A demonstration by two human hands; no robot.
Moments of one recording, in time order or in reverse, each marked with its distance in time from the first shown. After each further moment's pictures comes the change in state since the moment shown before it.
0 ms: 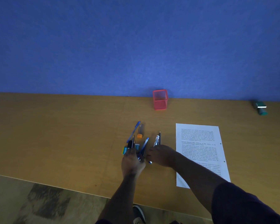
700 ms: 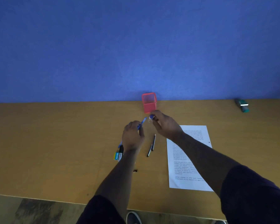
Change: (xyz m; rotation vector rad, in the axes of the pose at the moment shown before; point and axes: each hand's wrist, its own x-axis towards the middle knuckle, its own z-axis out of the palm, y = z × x) left_hand 0.069 0.096 -0.033 -0.218 0.277 0.329; right_hand -0.028 0.080 -0.063 0.564 0.702 0.623
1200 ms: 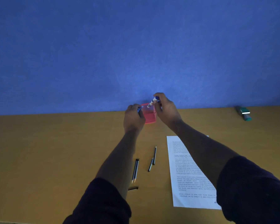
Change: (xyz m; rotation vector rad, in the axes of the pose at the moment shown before) left_hand 0.124 0.027 0.013 -0.073 -0.057 -0.002; right_hand 0.095 0.021 -0.025 0.074 0.230 0.190
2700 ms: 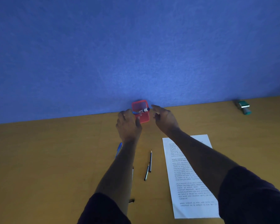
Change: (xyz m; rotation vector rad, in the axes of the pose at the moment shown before) left_hand -0.001 -0.035 0.059 0.183 0.009 -0.055; right_hand -0.008 0.066 0.030 -0.133 -0.087 0.163
